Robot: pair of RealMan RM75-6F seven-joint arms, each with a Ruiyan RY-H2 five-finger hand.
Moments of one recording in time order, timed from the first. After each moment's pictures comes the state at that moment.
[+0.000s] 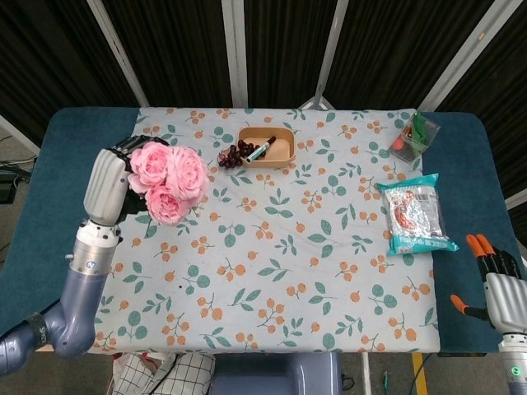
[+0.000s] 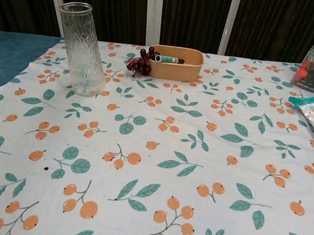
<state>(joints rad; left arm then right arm) -0.62 -1.34 -0.51 -1.81 1.42 1.34 -0.07 0.07 -1.06 0.08 -1.68 -1.35 1.37 0.00</state>
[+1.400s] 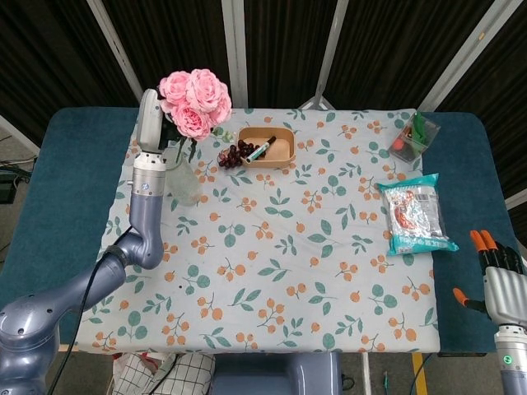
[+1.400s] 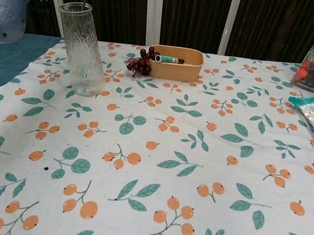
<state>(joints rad) -1.08 -1.78 -0.59 -0.80 1.27 1.26 -0.63 0.10 -1.12 0.11 -1.63 -1.27 1.36 -0.10</state>
